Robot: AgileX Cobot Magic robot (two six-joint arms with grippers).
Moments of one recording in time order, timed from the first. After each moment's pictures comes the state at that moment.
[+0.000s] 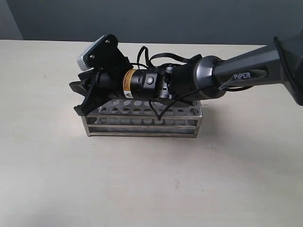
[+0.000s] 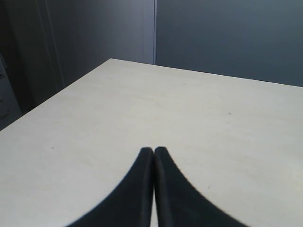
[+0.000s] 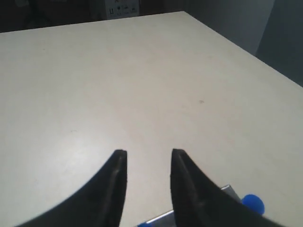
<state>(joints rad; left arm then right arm) 0.34 0.00 0.00 0.47 0.29 -0.52 0.87 2.11 -1.28 -0.76 -0.54 0.52</state>
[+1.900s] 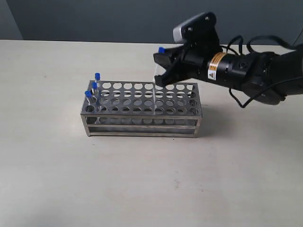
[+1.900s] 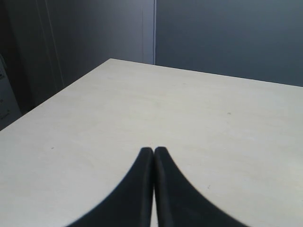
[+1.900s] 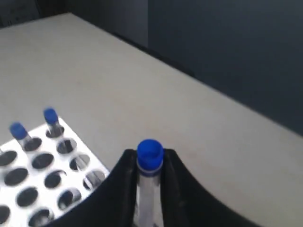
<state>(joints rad) 0.34 0.00 0.00 0.47 0.29 -0.52 0.56 1.80 -0.89 -0.65 -0.63 0.41</state>
